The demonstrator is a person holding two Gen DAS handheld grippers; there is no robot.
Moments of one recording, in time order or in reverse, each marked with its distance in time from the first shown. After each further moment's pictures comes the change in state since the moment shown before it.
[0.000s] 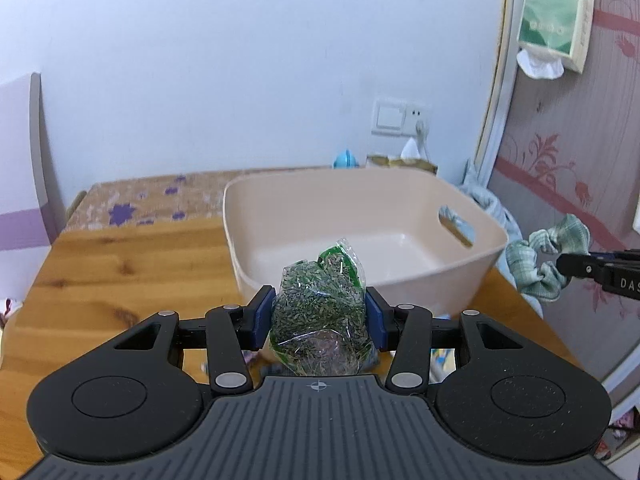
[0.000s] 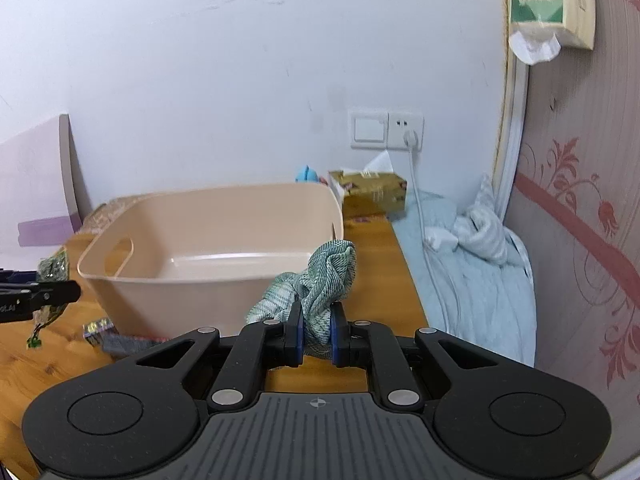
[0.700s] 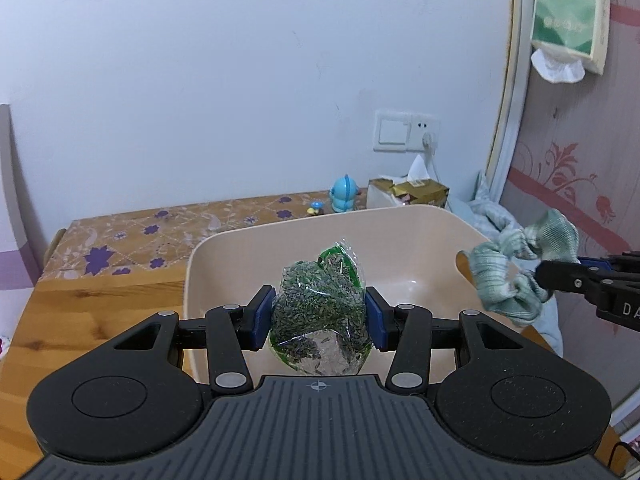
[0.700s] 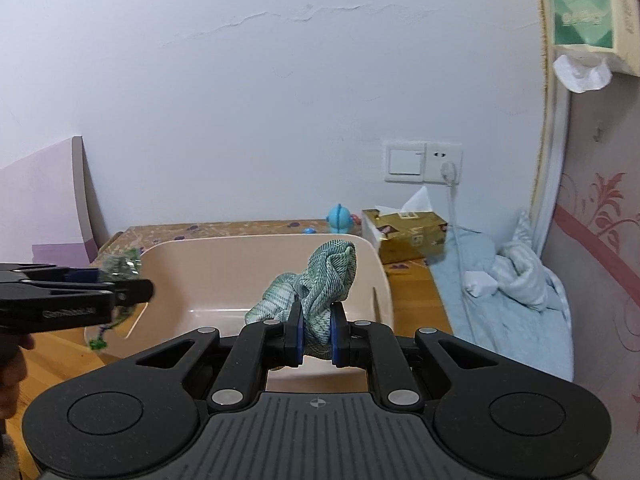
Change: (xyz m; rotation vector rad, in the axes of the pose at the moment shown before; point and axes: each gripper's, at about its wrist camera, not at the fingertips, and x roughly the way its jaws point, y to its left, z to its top) left arm 0.082 -0.017 0.057 0.042 0.001 0.017; right arm 0.051 0.016 0.049 -0.016 -0.048 0.081
